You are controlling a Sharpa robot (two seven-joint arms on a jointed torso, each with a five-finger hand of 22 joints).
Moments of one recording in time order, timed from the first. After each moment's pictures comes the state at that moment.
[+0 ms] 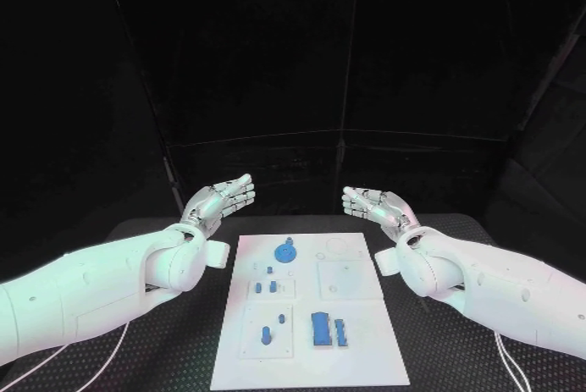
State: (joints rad) left arm 1.18 -0.75 -0.13 1.33 0.07 -0.33 0.52; left_hand 0.81 -0.01 0.22 0.00 0.05 0.58 0.13 0.01 0.01 0.58 0.12 0.07 0.01 0.55 0.11 0.13 0.05 0.13 0.42 0.17 0.04 0.20; right arm 1.01 -0.72 0.08 1.33 -0.32 -0.42 0.37; right_hand 0.92 0.01 -0.13 0.09 0.13 0.58 0.12 0.01 0.10 0.64 0.10 0.09 0.01 0.65 0.06 0.02 0.13 0.13 0.53 0.16 0.15 0.02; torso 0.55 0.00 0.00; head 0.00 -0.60
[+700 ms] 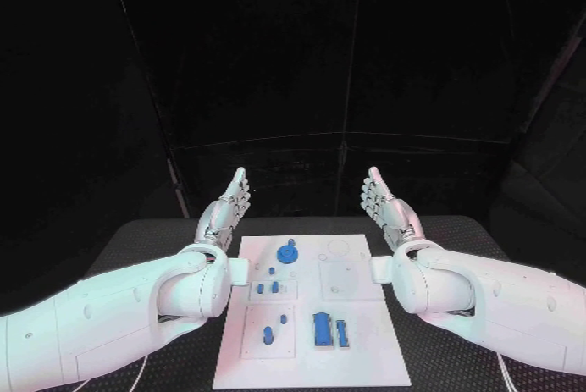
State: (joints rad) left arm 1.05 -0.78 0.00 1.57 0.02 -0.72 0.52; left_hand 0.34 0.00 0.09 0.00 0.01 0.24 0.01 0.00 0.00 0.24 0.01 0.01 0.00 0.23 0.01 0.01 0.00 0.04 0.17 0.03 0.00 0.06; right arm 1.05 -0.78 0.00 1.57 -0.03 -0.73 0.49; right_hand 0.39 0.00 -0.01 0.00 0.01 0.25 0.01 0.00 0.00 0.27 0.00 0.01 0.00 0.27 0.00 0.00 0.01 0.04 0.22 0.02 0.02 0.00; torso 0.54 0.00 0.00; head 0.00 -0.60
